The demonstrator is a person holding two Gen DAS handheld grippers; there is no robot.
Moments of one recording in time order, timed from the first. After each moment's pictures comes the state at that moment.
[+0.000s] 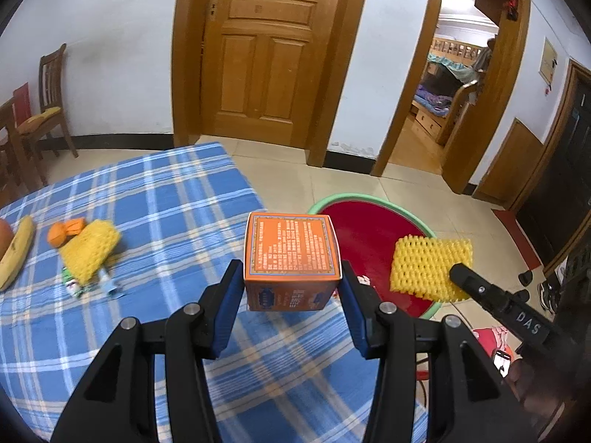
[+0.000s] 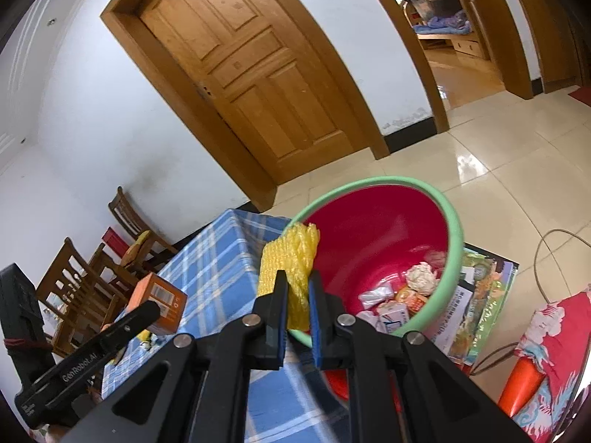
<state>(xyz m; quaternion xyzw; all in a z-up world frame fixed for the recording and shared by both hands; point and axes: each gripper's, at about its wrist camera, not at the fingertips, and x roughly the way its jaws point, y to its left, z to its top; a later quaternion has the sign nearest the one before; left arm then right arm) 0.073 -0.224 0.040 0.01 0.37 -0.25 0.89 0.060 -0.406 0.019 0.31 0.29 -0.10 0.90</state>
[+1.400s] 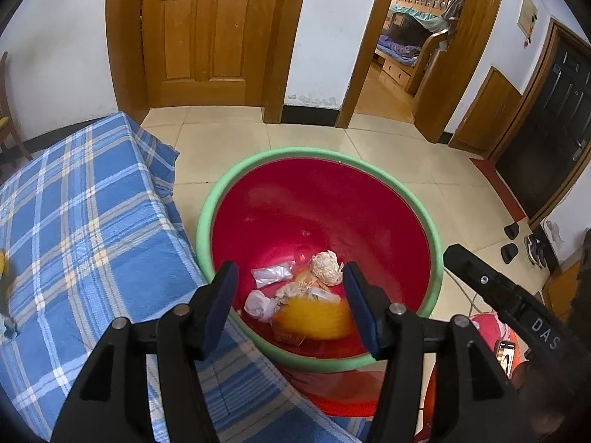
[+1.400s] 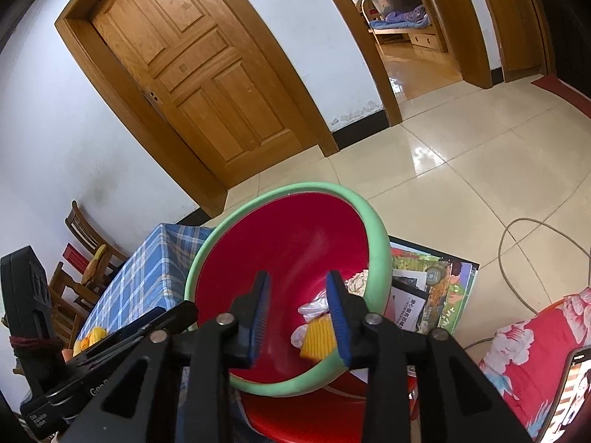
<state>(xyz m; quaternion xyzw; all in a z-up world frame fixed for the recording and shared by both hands) 0.107 -0.335 -0.021 0.06 0.43 -0.32 0.84 0.067 -0.462 -0.007 0.31 0.31 -0.18 0.88</state>
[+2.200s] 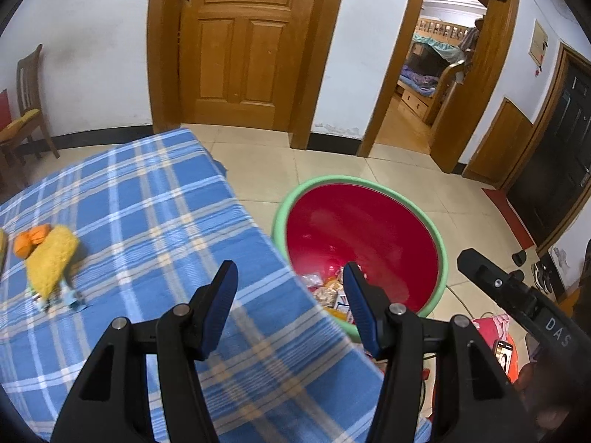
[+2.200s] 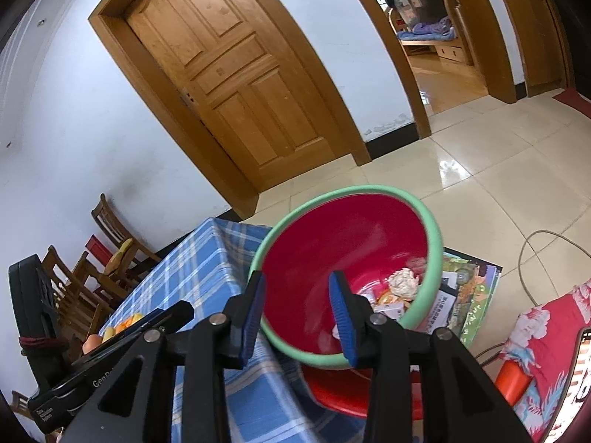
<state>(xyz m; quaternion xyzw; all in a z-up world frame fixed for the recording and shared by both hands) 0.089 -0.248 0.019 0.03 0.40 -0.28 0.87 0.061 -0.409 0.025 0.30 0.29 -0.13 0.90</state>
